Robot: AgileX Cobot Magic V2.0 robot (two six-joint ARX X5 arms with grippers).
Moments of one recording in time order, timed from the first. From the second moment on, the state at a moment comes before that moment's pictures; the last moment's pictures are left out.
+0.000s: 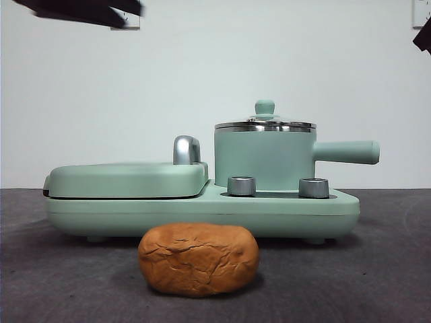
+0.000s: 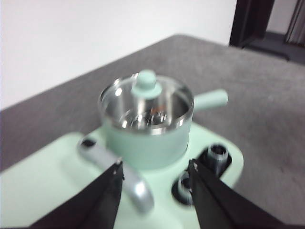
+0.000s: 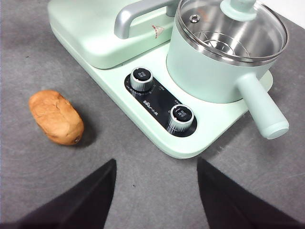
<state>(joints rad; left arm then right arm) -0.48 0.99 0.78 -0.02 0.34 0.14 0.34 0.58 0.69 -0.68 -0.34 -0.34</state>
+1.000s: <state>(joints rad) -0.60 1.90 1.43 0.22 0.32 0.12 0.34 0.58 0.69 -0.68 -0.34 -0.33</state>
